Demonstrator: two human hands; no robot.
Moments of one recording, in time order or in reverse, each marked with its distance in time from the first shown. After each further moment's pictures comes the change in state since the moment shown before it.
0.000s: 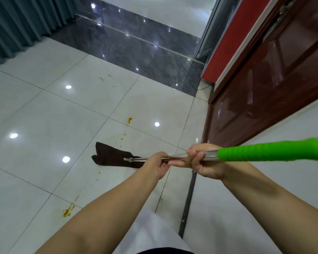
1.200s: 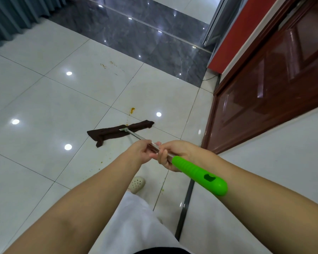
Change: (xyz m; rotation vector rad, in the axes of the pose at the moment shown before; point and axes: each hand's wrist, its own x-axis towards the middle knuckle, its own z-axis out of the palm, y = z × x) left_hand 0.030 0.062 -0.034 0.074 0.012 -0.023; right_hand 0.094 0.020 0.042 -0.294 0.142 0.067
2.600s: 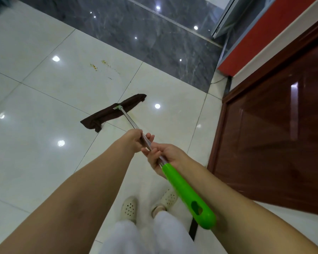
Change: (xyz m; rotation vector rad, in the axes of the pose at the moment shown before) left_hand 0.189 0.307 0.110 0.141 0.127 -0.060; right_hand 0.133 -0.291 0.111 0.391 -0.076 -0.022
